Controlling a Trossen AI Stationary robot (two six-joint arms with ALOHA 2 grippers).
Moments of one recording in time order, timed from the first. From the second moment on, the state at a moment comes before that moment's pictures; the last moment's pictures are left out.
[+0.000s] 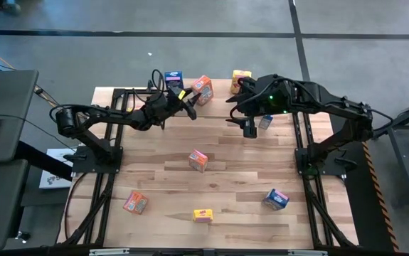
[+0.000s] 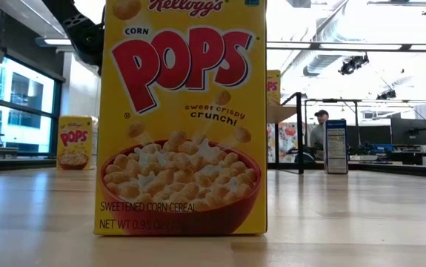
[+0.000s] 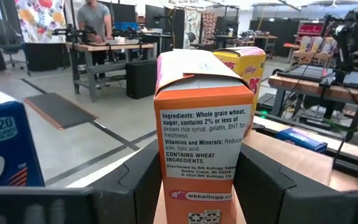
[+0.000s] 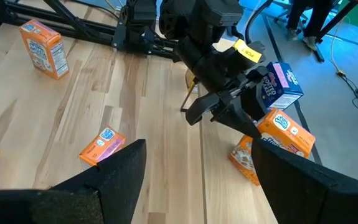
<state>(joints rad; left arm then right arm) 0.41 1.54 0.71 0.83 -0.28 -0.04 -0.08 1.44 1.79 -0.93 0.09 -0.29</state>
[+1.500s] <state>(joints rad) 0.39 1.39 0.71 0.82 -0.24 -0.03 -0.08 1.44 1.79 -0.94 0.09 -0.27</state>
